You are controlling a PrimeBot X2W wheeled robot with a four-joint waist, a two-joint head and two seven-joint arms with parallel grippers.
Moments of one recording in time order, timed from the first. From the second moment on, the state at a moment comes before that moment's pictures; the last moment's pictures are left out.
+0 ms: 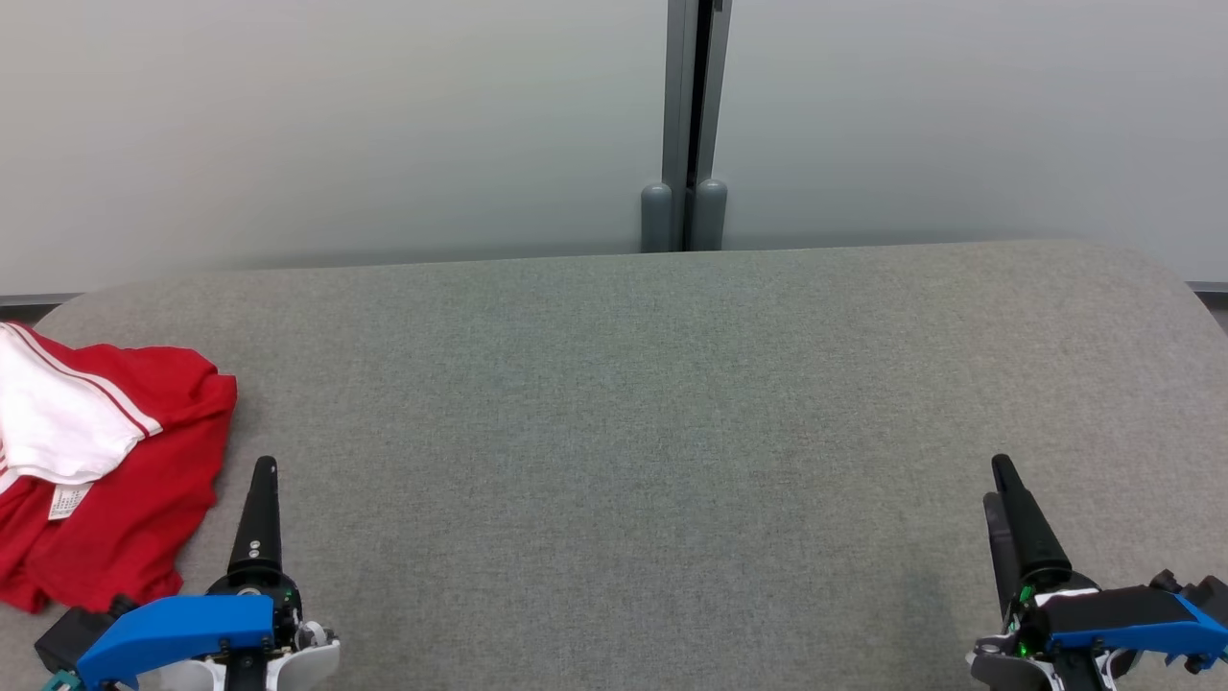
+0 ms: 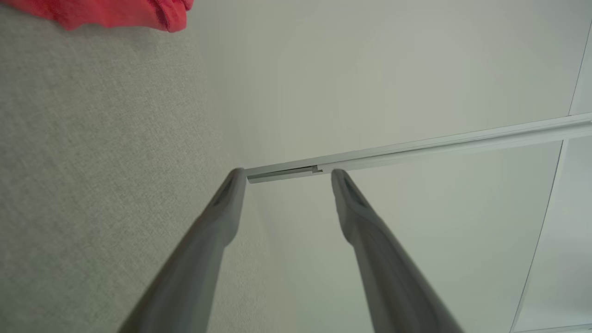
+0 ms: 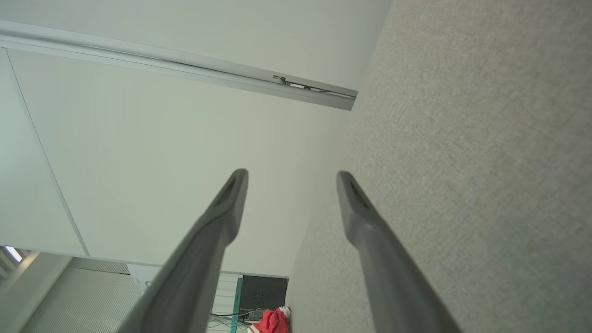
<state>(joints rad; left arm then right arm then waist) -0.07 0.04 0.09 0.26 -1.42 -0.12 0.03 -0.07 -0.04 -0.06 0.27 1.44 0.13 0.03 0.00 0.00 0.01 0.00</state>
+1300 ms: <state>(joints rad) -0.09 0.05 0.02 0.29 -0.68 -0.06 -0.11 -0.08 -0.04 0.01 0.29 0.81 0.13 -0.11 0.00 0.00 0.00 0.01</state>
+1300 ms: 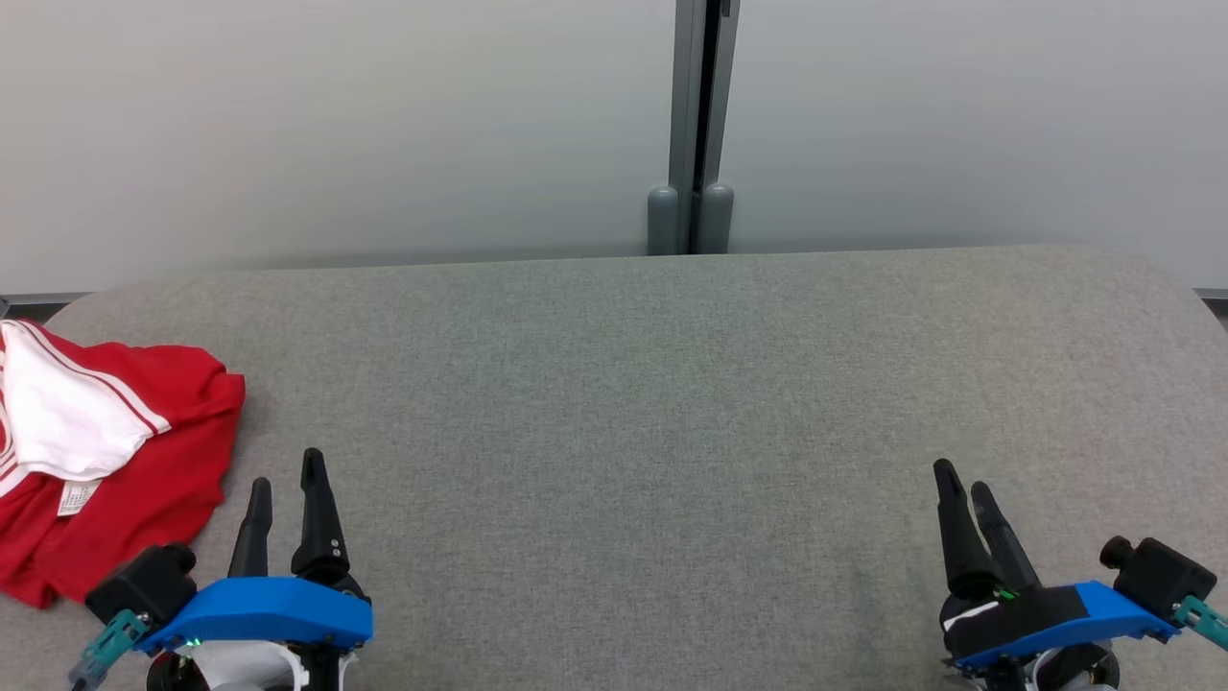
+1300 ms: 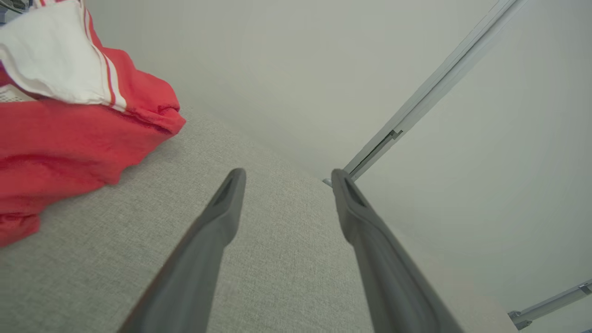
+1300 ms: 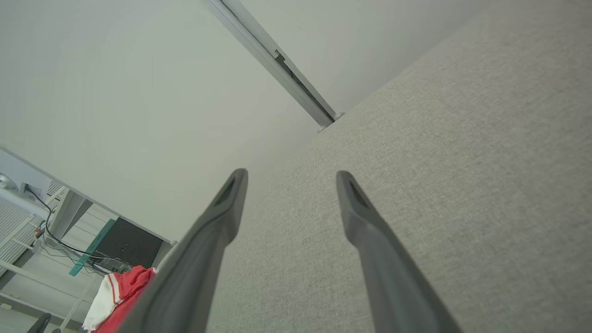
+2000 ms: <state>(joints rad) -0.11 0.05 -0.01 0.34 -0.44 -0.05 -0.16 -0.09 -0.04 0.03 0.32 0.56 0.13 -0.16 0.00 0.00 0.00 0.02</state>
